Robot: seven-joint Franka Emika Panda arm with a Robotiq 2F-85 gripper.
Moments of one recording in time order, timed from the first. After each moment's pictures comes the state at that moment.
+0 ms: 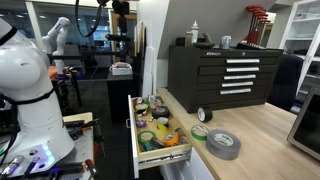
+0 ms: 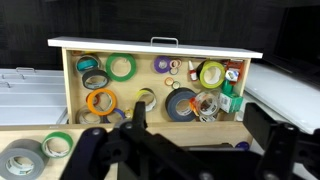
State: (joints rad) arm 0.12 -0.63 0.24 -2.30 0.29 1.79 0.42
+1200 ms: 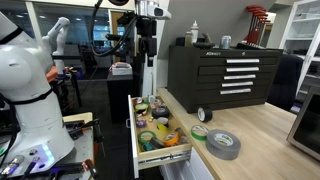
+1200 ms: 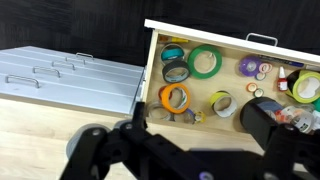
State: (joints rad) arm -0.02 -0.54 -0.05 -2.47 -0.02 1.93 -0.02
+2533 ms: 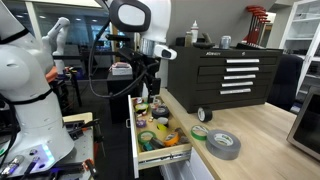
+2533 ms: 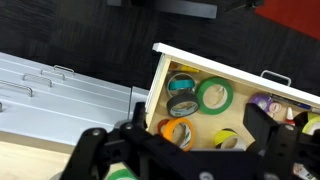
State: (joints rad) arm -0.05 -0.39 -0.24 -2.64 -0.02 2.14 -0.36
